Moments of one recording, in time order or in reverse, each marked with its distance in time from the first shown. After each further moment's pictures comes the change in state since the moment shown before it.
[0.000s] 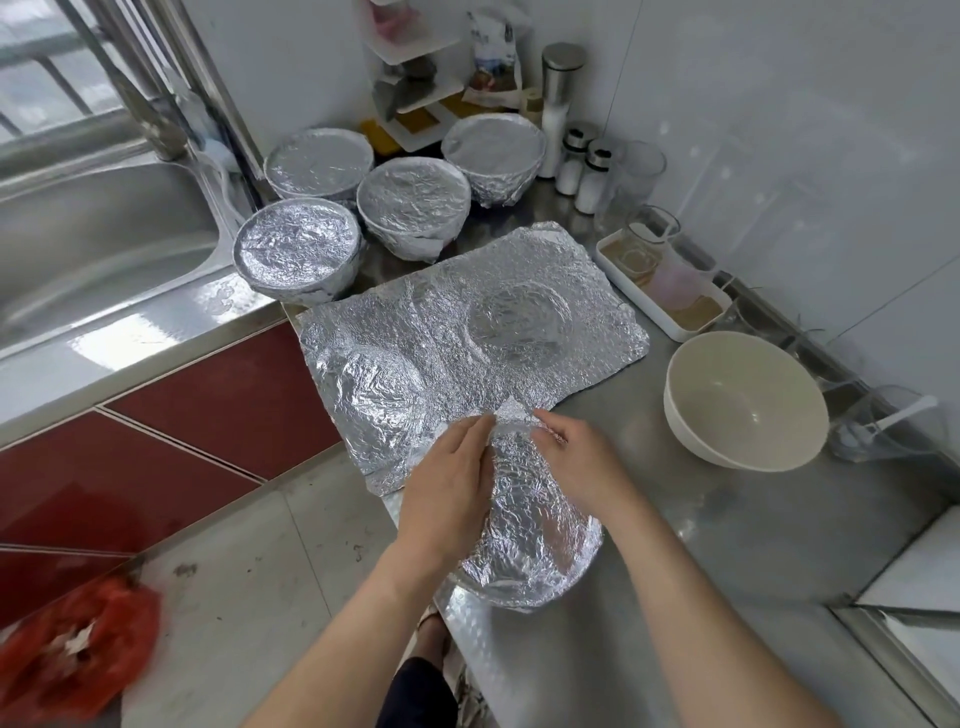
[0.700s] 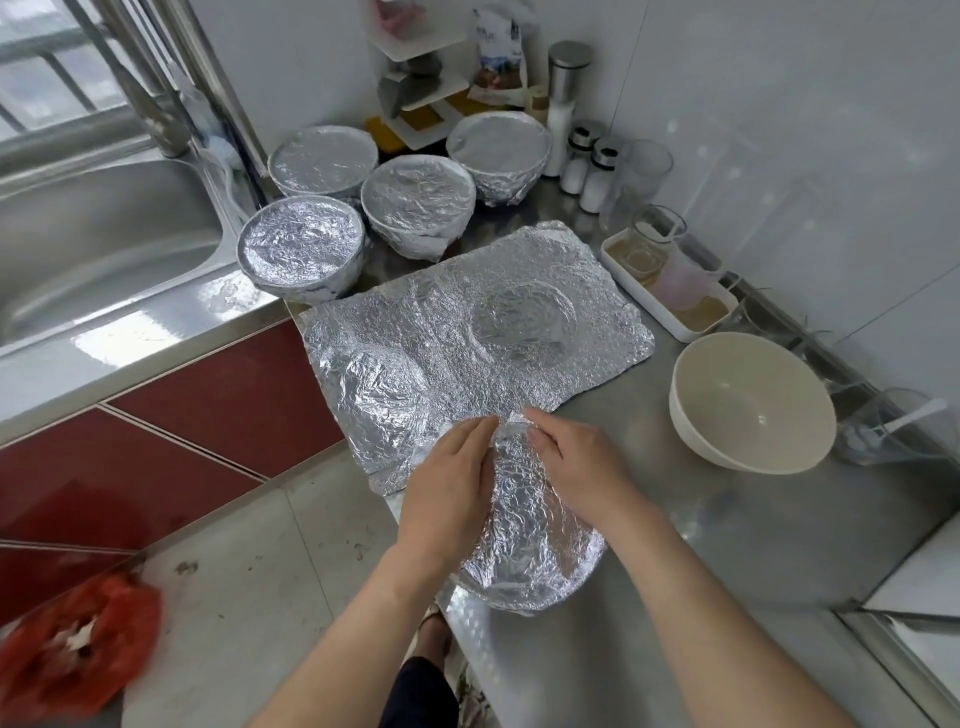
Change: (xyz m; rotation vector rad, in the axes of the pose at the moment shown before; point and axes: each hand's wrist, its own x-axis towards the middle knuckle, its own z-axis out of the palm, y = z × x) left_hand -0.002 -0.003 0.000 -0.025 0.021 -0.002; right_hand 0.001 0.001 0.002 -0.303 0.008 -0.188
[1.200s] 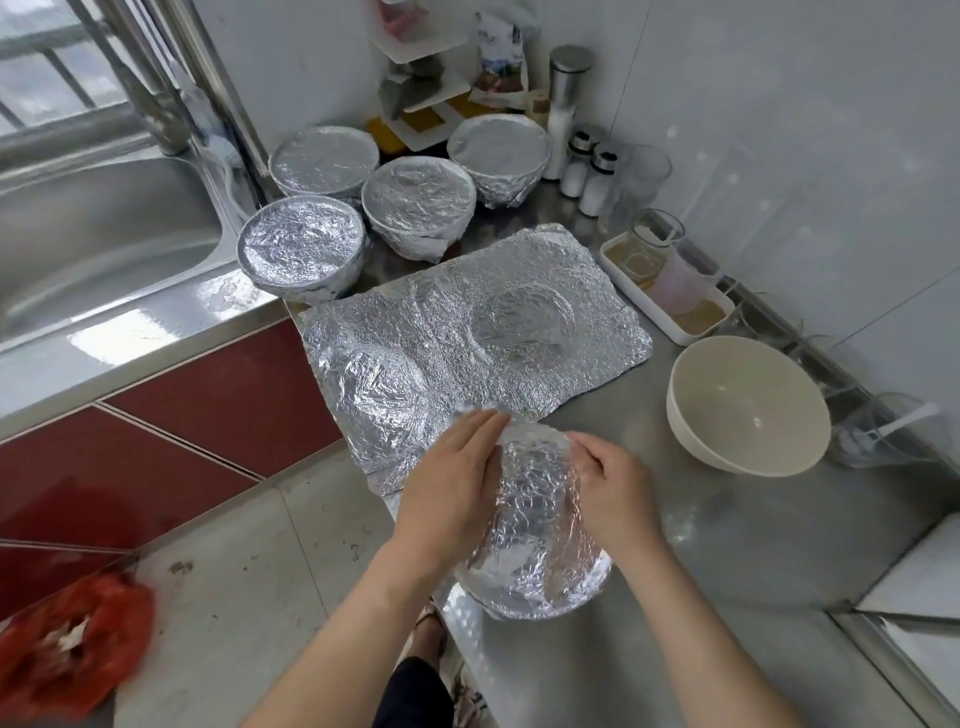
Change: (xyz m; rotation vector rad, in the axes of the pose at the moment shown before) left_hand 0.002 0.004 -0.010 -0.023 -0.001 0.074; right_hand -0.034 0.002 0.001 0.302 0.320 0.178
